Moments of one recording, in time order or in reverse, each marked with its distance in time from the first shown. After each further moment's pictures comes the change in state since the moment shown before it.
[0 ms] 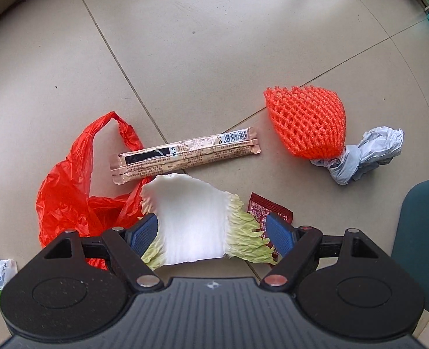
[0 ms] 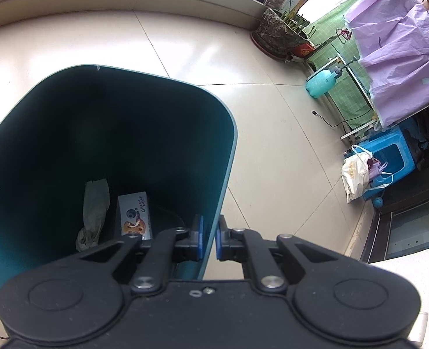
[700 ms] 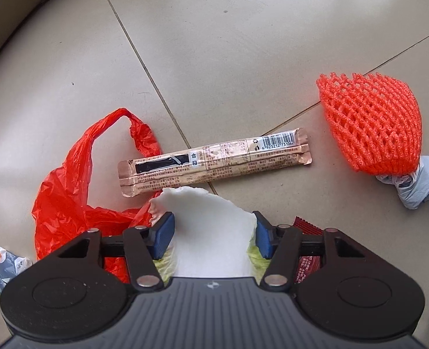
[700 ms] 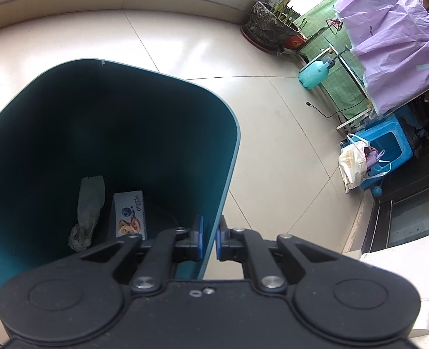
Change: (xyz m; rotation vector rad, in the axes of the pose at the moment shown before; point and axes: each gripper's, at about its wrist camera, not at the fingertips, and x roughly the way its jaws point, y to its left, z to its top) left arm 0.050 -0.011 0.019 -0.056 0.019 0.243; right arm 0.003 -0.003 -0.003 0.049 0.011 -0.012
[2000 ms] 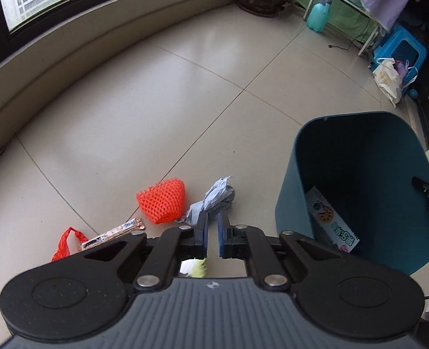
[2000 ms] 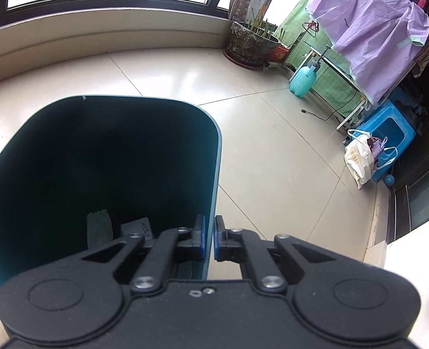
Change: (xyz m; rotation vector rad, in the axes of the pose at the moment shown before) left arm -0.305 -0.059 -0.069 0.403 -0.395 -0.395; right arm -0.009 -0.019 -0.020 0.185 -0.141 0.056
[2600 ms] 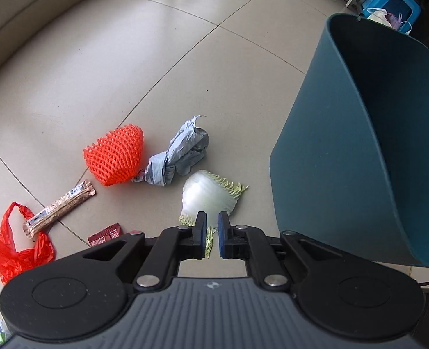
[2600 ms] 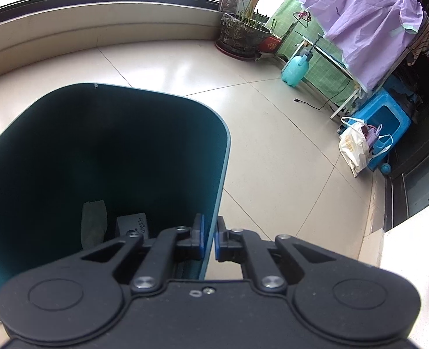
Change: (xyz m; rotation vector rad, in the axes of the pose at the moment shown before) left arm 0.130 -0.015 -0.048 0.021 0.188 -0.069; right arm 0.012 -0.018 -0.014 0.029 0.033 -0.020
